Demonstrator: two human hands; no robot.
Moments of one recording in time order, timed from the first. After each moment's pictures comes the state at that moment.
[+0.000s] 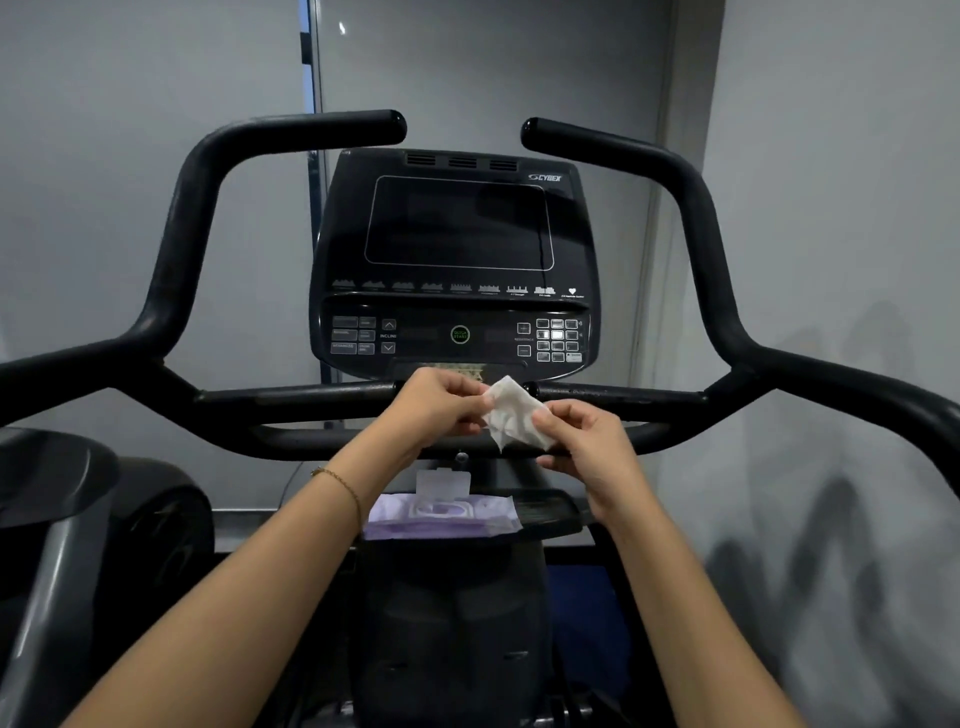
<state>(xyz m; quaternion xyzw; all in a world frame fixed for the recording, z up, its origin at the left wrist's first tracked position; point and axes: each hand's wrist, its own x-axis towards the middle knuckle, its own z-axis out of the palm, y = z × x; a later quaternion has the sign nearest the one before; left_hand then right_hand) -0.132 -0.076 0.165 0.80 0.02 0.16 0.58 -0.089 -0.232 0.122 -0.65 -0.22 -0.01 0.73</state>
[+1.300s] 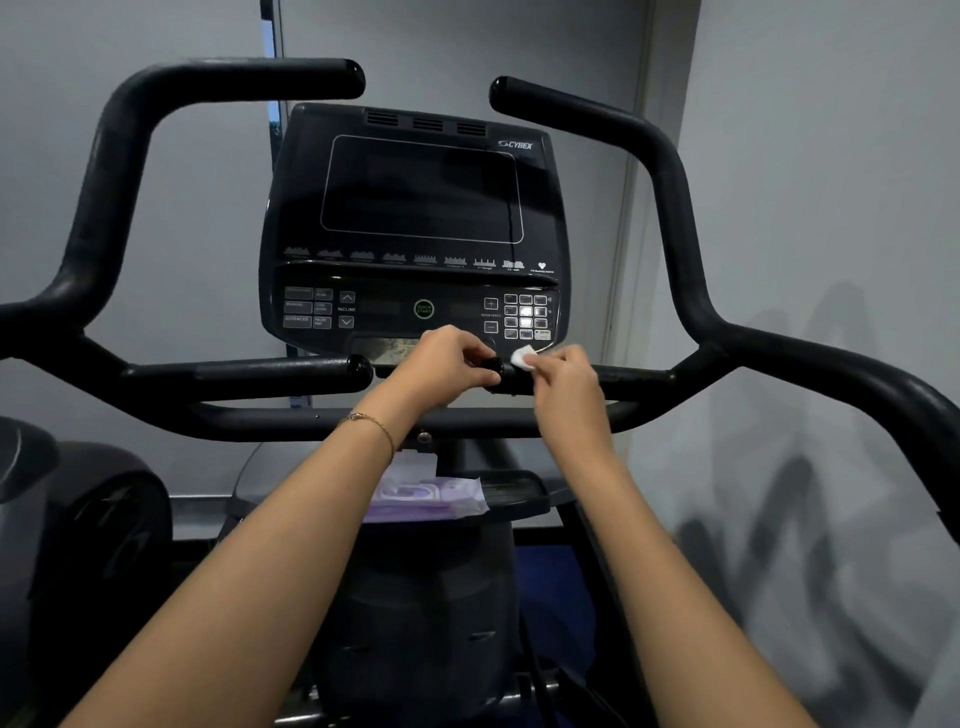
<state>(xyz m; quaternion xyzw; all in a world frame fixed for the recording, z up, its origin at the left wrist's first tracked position) -0.071 -0.095 0.163 0.92 -0.05 0.24 0.31 -0.046 -0.237 0.123 -0.83 -0.22 -0.35 0.37</state>
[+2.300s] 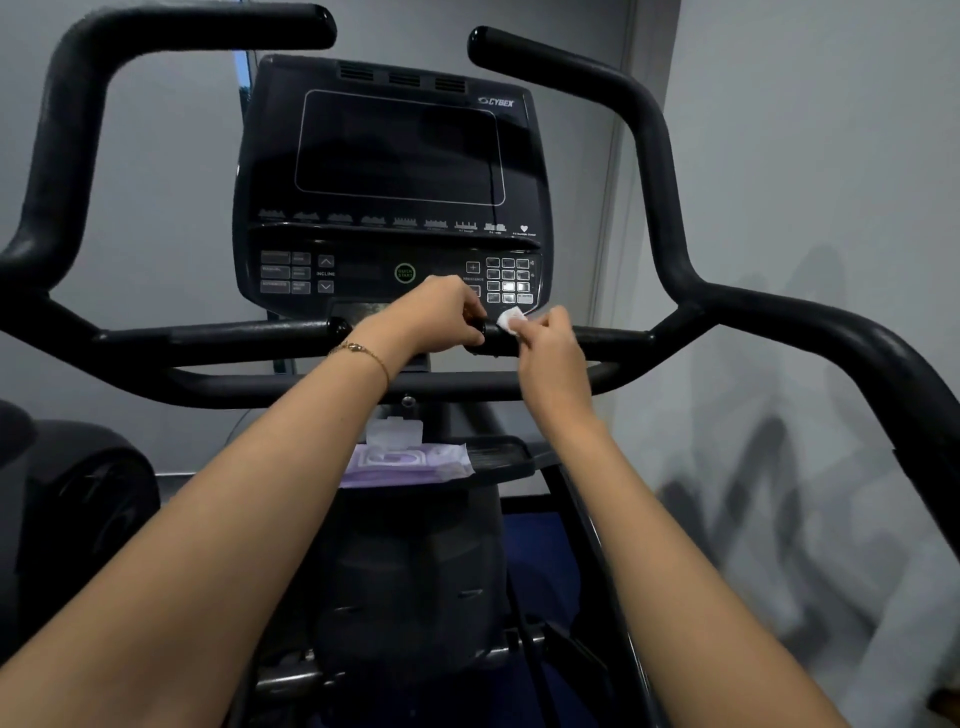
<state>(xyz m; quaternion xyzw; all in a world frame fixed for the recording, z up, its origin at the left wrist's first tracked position) -0.069 -0.102 0.181 0.96 -0.08 0.21 0.16 -0.037 -0.238 0.116 -0.81 -0.19 -0.31 0.47</state>
